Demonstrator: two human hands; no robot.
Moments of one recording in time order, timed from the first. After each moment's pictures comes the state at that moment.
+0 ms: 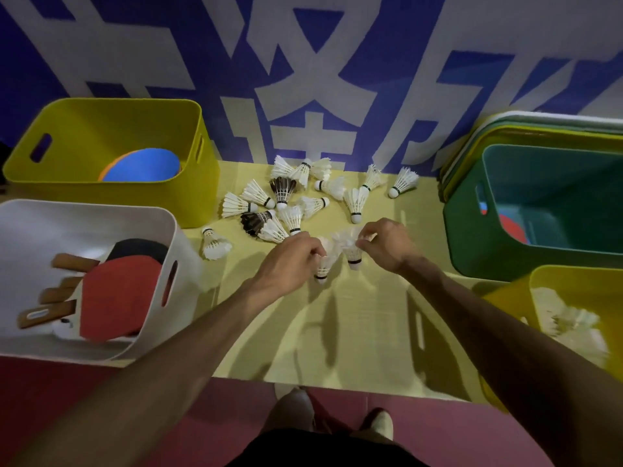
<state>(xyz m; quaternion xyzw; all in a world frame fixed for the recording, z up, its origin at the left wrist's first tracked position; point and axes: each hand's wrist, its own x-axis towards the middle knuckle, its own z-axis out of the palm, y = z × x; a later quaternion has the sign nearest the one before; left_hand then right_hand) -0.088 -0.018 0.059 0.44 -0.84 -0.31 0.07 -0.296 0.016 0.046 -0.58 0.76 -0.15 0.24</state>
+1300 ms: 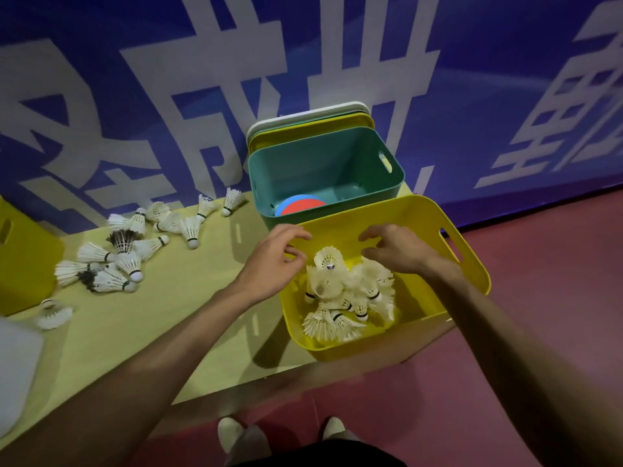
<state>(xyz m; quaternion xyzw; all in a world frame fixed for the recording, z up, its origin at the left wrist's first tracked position) -0.374 0.188 0.122 0.30 -0.86 -0.39 0.15 -0.582 0.305 0.115 -0.51 0.81 -0.15 0.24</state>
